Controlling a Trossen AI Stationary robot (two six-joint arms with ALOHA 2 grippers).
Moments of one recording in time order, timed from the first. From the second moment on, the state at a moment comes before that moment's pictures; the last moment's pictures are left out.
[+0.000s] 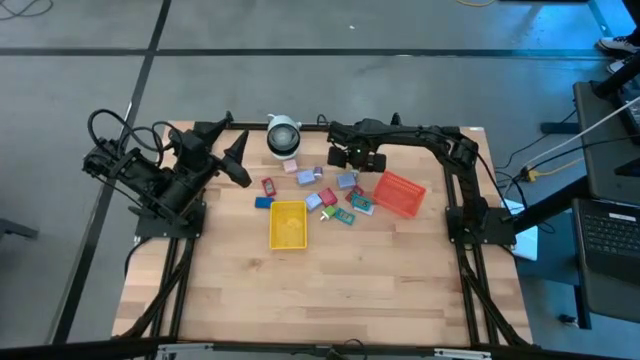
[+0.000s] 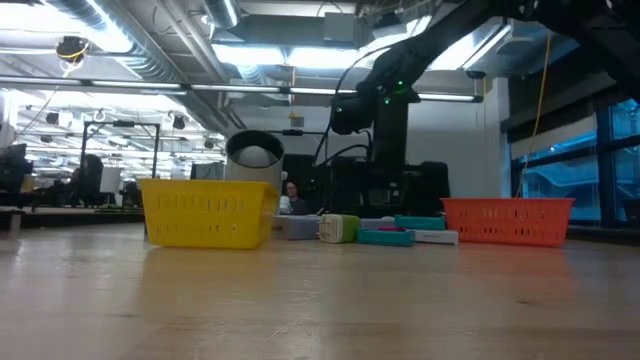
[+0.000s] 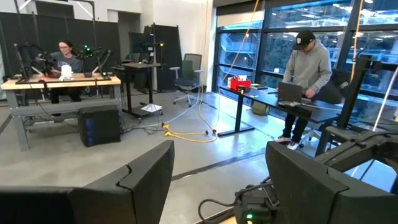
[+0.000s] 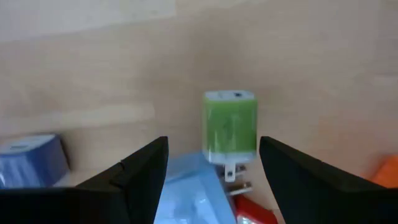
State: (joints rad) left arm -0.52 1.16 1.20 1.01 -1.57 0.94; right arm -0.45 2.09 1.55 -0.94 0.01 1.24
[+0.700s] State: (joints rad) left arm -0.52 1.16 1.20 1.02 -1.57 0.93; right arm -0.47 2.09 1.52 -0.89 0.07 1.20
